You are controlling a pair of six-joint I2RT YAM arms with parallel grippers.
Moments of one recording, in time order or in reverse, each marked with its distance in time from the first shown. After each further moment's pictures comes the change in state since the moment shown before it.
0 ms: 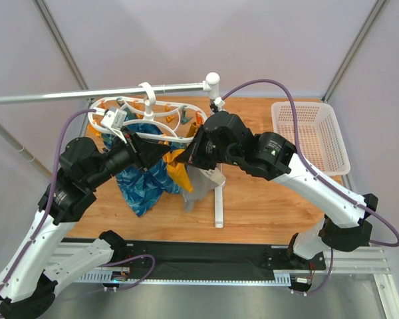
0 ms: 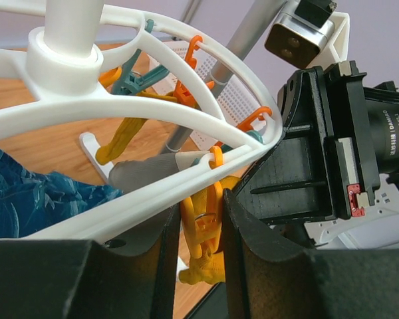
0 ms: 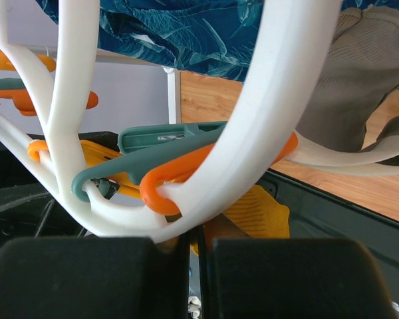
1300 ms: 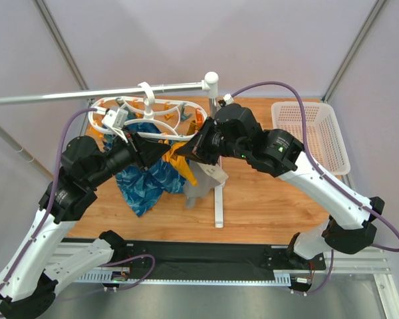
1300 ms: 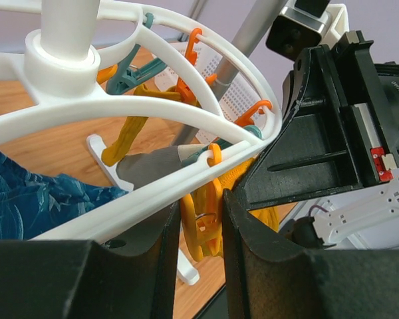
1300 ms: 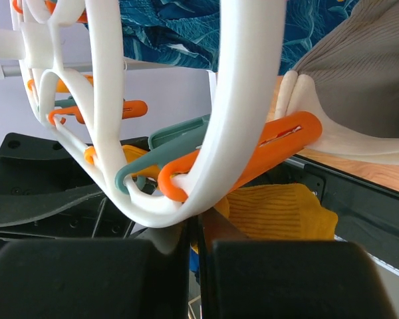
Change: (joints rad) left arm 0.002 0.010 0.004 0.000 -0.009 0.029; right arm -0.073 -0.032 -0.028 0.073 -0.122 0.133
